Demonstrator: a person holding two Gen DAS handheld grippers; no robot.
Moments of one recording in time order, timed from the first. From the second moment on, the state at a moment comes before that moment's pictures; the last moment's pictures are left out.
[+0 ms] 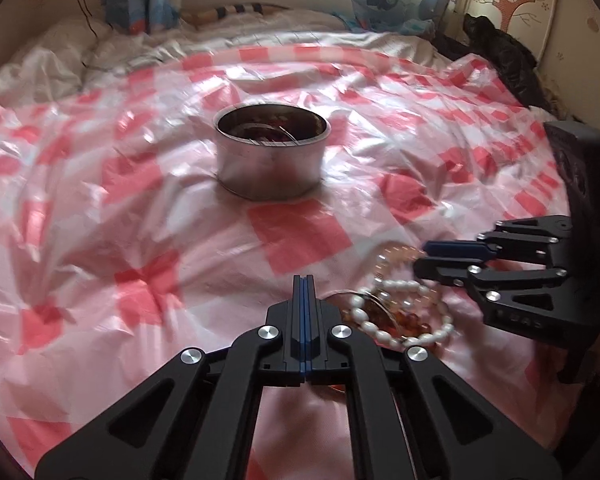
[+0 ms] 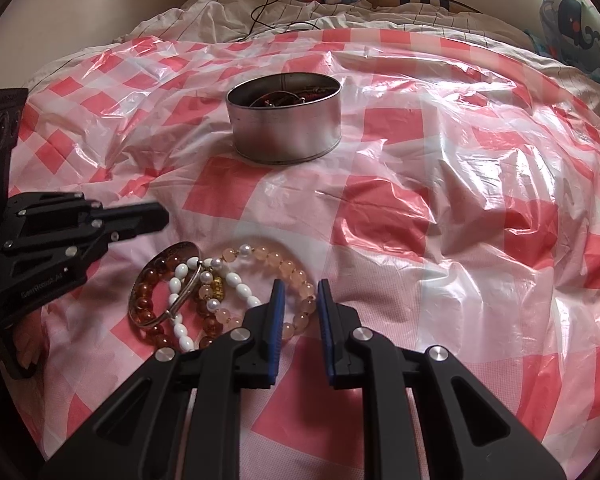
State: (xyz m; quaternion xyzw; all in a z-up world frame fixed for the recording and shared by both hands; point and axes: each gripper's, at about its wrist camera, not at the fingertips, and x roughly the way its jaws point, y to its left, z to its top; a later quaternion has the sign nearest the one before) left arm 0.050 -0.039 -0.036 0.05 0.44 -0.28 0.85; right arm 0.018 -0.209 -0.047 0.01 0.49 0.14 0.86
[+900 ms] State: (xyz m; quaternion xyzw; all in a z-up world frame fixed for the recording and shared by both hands) left arm 0.047 -0.057 -0.050 0.09 0.46 -0.27 0.84; right arm 0.018 -0.209 -0.048 0.01 0.49 0.14 0.86
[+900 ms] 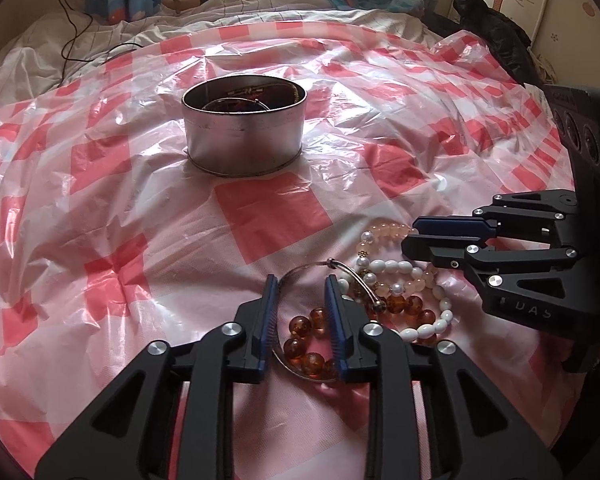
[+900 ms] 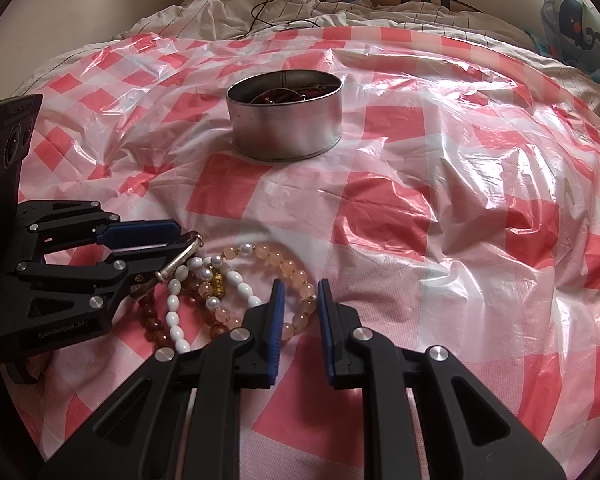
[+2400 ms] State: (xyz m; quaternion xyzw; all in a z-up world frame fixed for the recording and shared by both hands) left arm 0.056 -0.030 -0.026 0.05 0.43 -0.25 0.86; right arm 0.018 -0.210 -0.047 0.02 0.49 0.15 0.86
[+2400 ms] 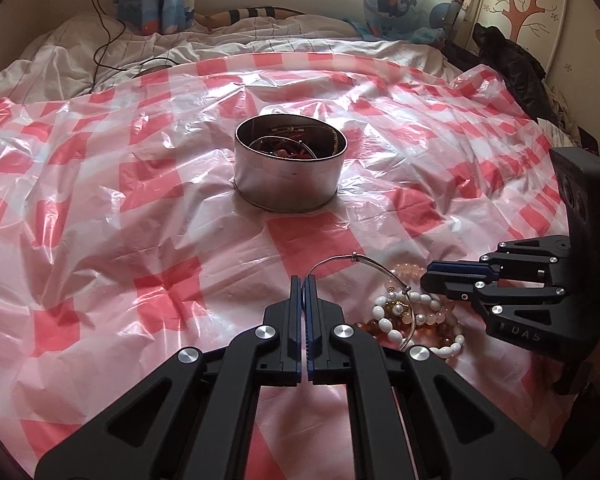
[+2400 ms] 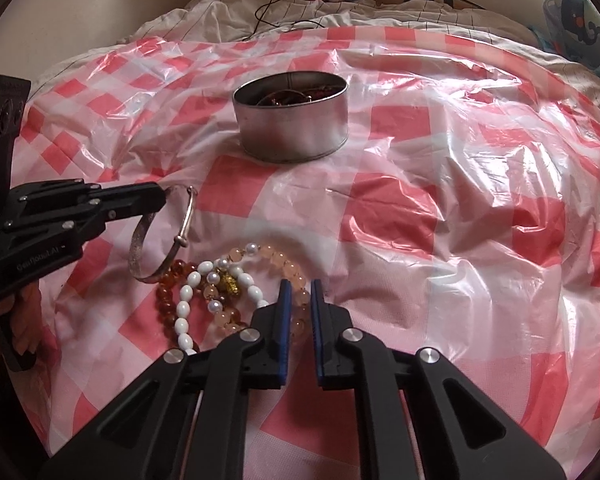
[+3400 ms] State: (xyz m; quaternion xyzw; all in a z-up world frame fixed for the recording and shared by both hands) left arm 0.059 -0.024 -0.001 0.05 0.40 -0.23 0.88; right arm 0.011 -0.262 0.013 0.18 0.34 0.18 0.90
